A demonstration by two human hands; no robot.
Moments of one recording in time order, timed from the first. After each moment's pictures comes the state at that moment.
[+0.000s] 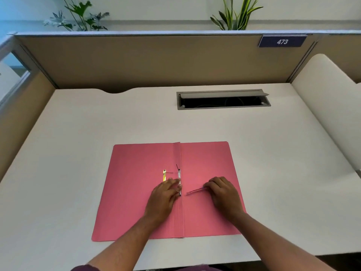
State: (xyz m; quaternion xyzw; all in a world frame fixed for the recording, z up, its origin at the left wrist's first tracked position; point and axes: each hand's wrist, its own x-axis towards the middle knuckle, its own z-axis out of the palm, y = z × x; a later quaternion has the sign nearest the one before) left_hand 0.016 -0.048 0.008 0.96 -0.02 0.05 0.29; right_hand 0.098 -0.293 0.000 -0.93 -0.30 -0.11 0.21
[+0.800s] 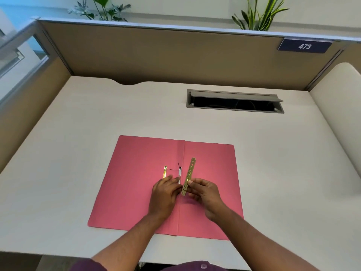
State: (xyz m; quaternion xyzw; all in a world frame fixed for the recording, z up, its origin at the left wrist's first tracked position) left_hand 0.019 -0.081 0.016 0.94 0.10 0.10 0.32; right_hand 0.090 -0.233 0.035 -0.56 0.15 0.35 0.73
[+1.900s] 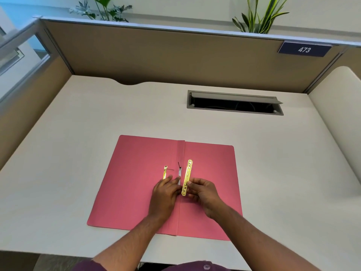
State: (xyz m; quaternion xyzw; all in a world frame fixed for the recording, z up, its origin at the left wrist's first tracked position) left_hand 0.015 -0.082 0.008 0.94 0.09 0.11 0.32; right_hand 0.097 -0.228 0.028 -0.60 0.14 0.37 0.69
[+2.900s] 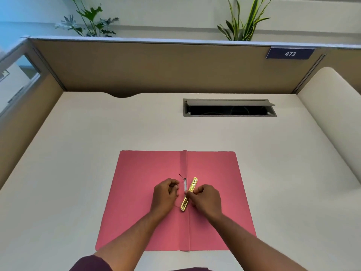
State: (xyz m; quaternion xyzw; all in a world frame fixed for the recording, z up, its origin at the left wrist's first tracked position) left_hand 0.052 -0.043 0.009 0.81 0.22 0.04 0.54; right_hand 0.095 -0.205 0.024 -0.90 0.06 0.20 0.39
